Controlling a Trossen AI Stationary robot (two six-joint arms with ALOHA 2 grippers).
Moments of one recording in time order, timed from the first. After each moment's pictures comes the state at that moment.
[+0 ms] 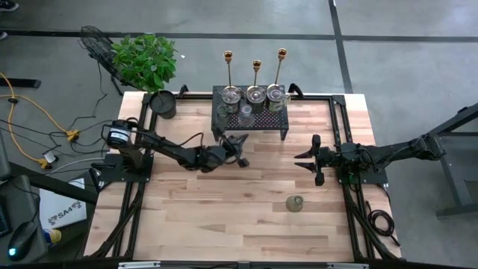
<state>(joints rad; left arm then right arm) -0.08 1.79 0.88 0.76 -0.83 0.19 0.11 0.31 0.02 0.16 0.13 0.03</state>
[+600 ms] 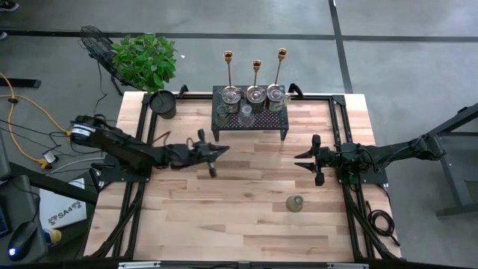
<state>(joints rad) -0.12 1.40 0.47 0.90 -0.50 0.12 0.11 0.31 0.02 0.16 0.13 0.03</state>
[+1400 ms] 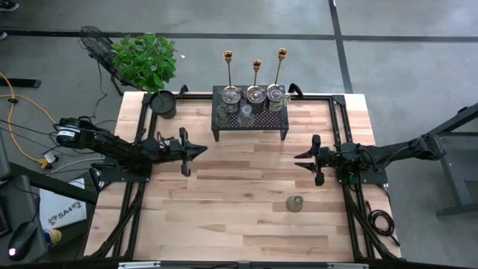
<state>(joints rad) 0.00 1.21 0.03 1.36 -0.15 0.02 0.11 0.31 0.02 0.16 0.13 0.03</state>
